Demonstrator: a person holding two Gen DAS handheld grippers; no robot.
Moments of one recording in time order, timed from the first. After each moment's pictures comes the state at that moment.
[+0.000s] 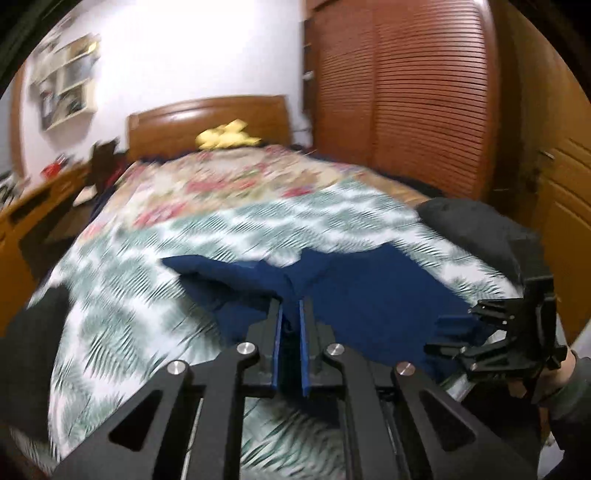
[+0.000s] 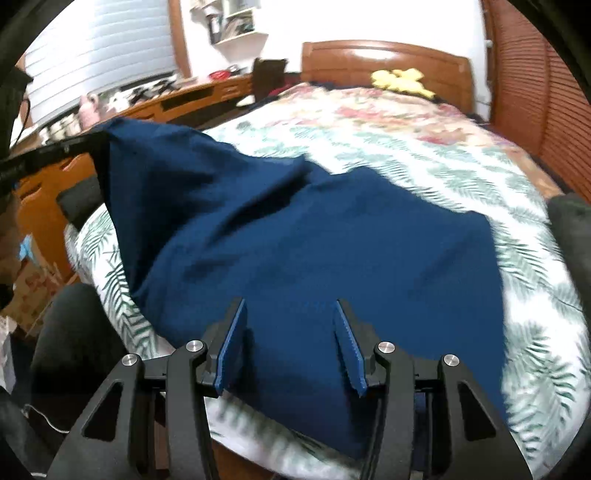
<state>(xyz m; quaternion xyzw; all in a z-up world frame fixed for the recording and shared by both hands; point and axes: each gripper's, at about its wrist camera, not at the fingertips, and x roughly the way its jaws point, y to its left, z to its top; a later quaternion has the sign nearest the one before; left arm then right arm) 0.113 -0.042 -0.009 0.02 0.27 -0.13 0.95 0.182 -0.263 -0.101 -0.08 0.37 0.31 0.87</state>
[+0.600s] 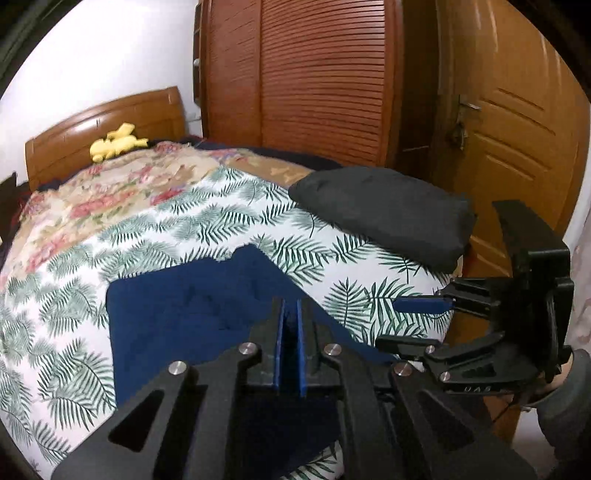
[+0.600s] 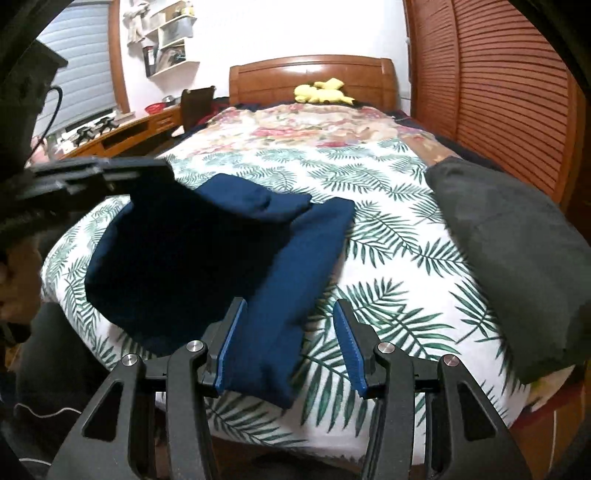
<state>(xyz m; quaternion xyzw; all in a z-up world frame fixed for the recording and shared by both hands) 0.168 -0.217 -0.018 0.06 0.31 -0.28 0.90 0.173 -0.403 -0.072 -0.04 0.35 0.20 0.91</state>
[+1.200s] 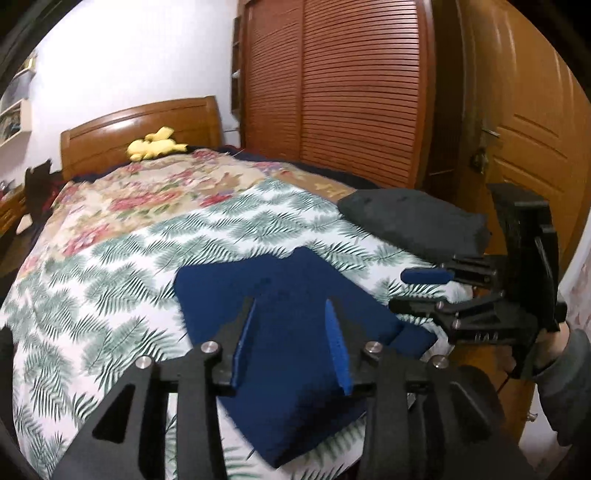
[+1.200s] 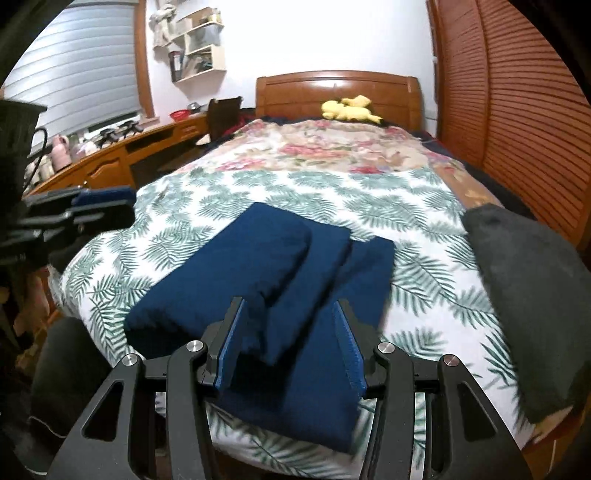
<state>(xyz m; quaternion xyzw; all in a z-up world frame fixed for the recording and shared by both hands) 0.127 -0.117 -0.009 0.03 0.28 -0.23 0.93 0.183 -0.347 -0.037 -0.06 0.32 0.25 0.91</state>
